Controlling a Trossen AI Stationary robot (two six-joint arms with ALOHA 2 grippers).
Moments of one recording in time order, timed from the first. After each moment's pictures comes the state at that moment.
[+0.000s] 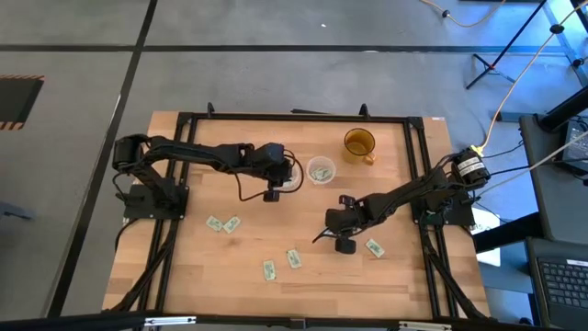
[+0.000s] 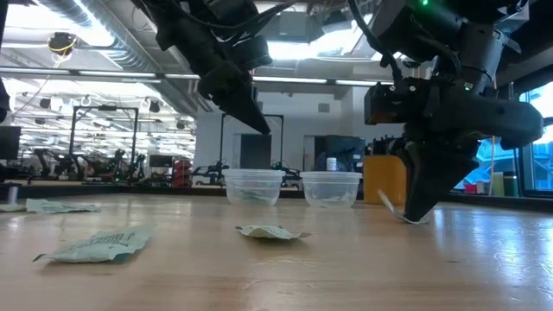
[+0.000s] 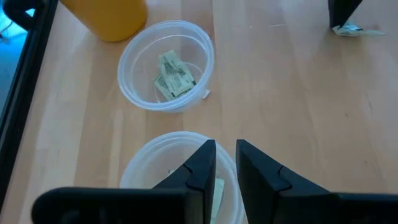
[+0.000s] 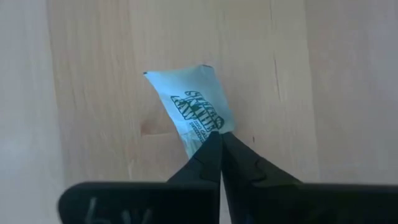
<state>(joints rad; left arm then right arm) 0.17 1.59 1.02 -0.24 -0.01 0.27 0.28 1.72 0.83 -0.34 0.09 0.37</state>
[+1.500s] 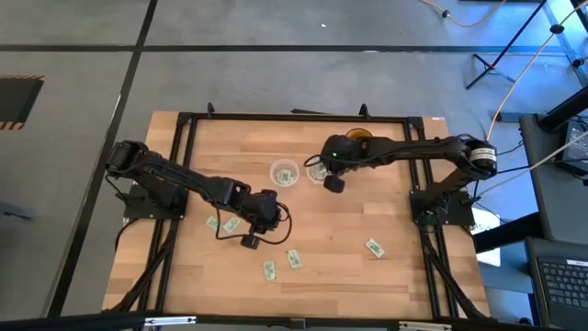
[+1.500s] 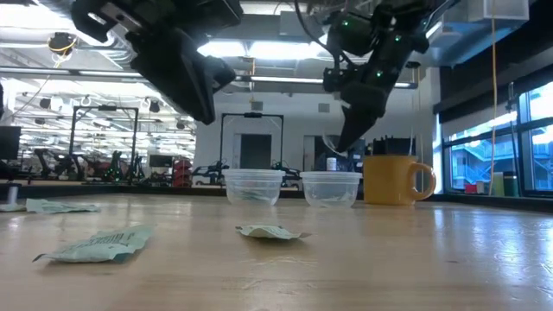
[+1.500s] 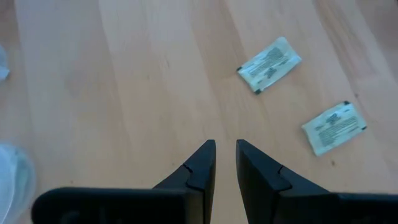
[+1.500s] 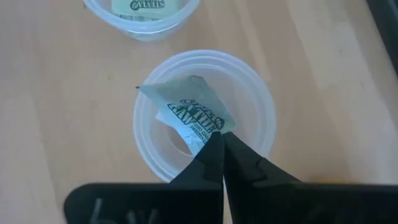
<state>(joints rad) -0.22 1.55 1.02 -0.46 0.04 0.04 -0.24 1.58 1.04 -0.50 0.13 0.00</state>
